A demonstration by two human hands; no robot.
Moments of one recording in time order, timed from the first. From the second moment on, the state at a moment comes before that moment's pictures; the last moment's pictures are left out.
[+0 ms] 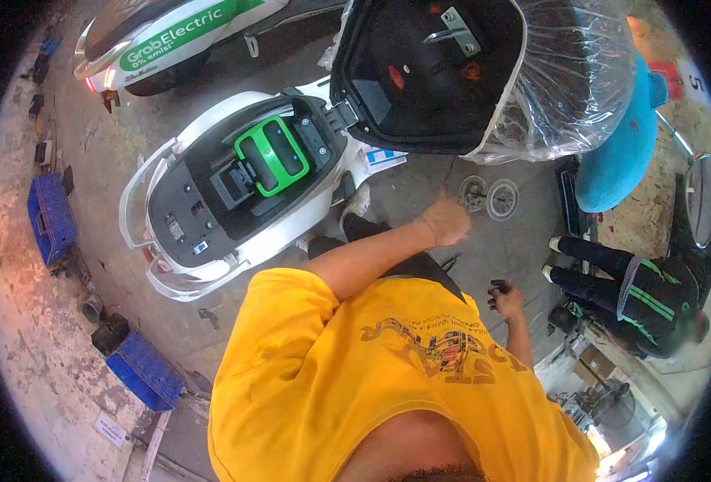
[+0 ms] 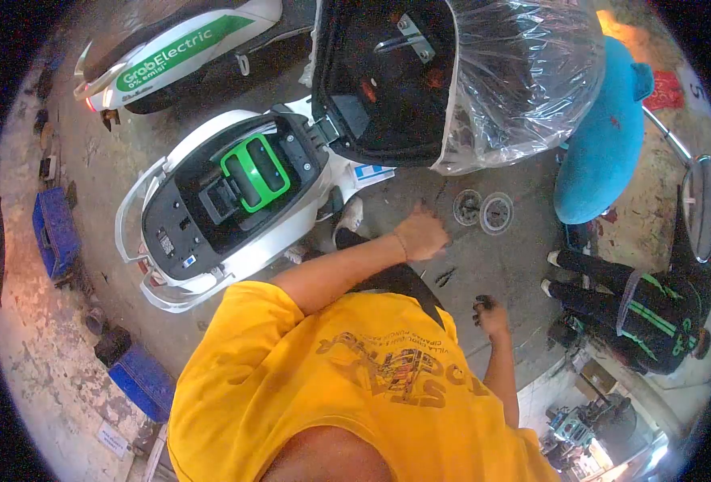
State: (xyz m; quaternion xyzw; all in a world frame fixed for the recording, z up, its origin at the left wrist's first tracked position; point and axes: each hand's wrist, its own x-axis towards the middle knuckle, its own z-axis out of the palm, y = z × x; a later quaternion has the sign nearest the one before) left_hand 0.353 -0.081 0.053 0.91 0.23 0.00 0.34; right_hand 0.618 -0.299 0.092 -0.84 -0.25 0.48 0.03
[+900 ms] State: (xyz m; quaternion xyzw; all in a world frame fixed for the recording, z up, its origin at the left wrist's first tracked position) left_hand 0.170 -0.017 0.209 0.64 0.54 0.33 0.44; right_hand 0.534 -0.058 0.458 -0.69 -0.56 0.03 0.46
